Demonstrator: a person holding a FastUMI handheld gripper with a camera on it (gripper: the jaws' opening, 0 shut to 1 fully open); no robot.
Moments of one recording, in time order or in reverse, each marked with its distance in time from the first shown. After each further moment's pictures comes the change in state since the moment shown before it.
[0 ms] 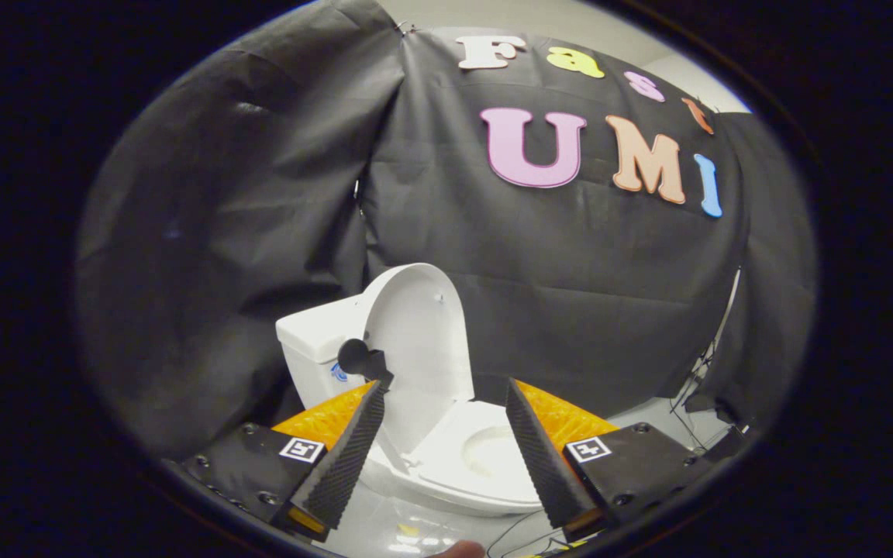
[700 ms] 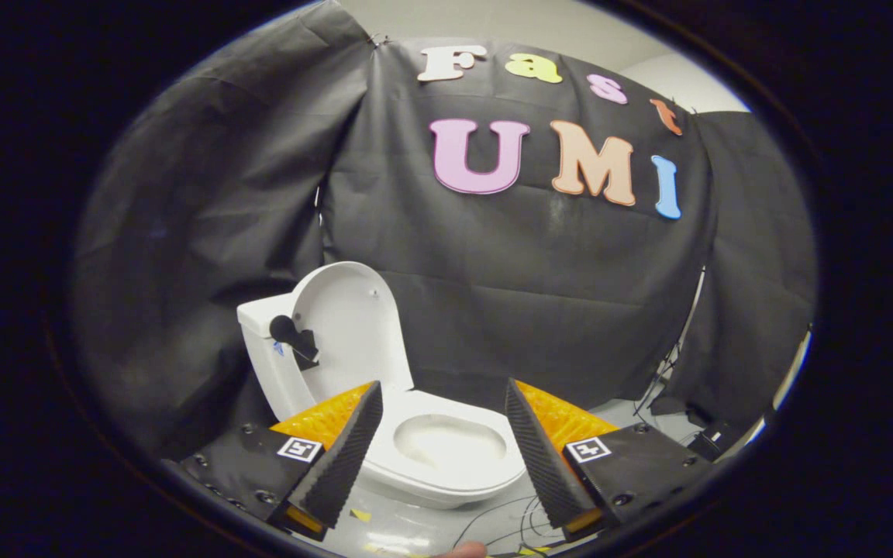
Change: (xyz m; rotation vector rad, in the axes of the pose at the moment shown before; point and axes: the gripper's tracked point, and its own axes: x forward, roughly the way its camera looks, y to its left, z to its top) arm -0.066 -0.127 -0.010 -0.012 -0.018 -0.080
